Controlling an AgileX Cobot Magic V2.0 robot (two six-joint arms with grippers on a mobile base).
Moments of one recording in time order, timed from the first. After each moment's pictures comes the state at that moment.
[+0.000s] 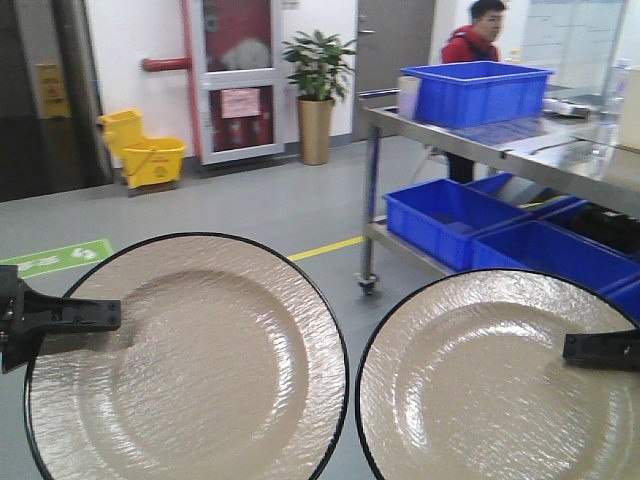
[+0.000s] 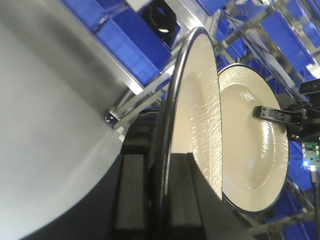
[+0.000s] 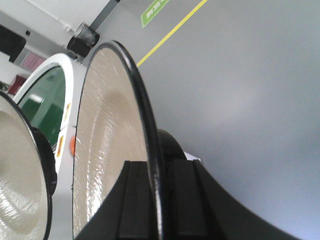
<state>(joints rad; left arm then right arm) 0.20 1.31 -1.09 -1.30 1.18 0.70 -0.37 1.23 -0.99 1.18 1.14 -0.63</state>
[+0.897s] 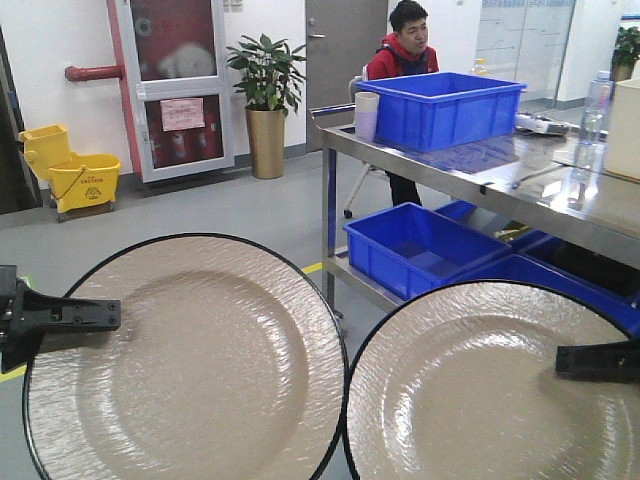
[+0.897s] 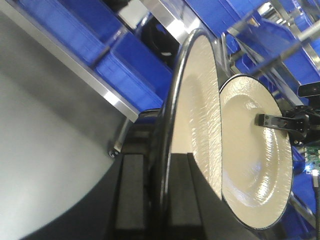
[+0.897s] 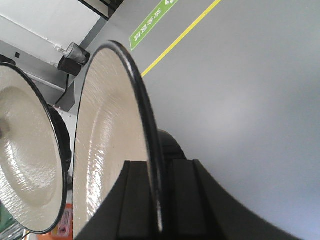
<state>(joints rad) 0.20 1.31 -1.09 -1.30 1.18 0.70 -0.37 1.23 -0.99 1.18 1.21 -0.63</state>
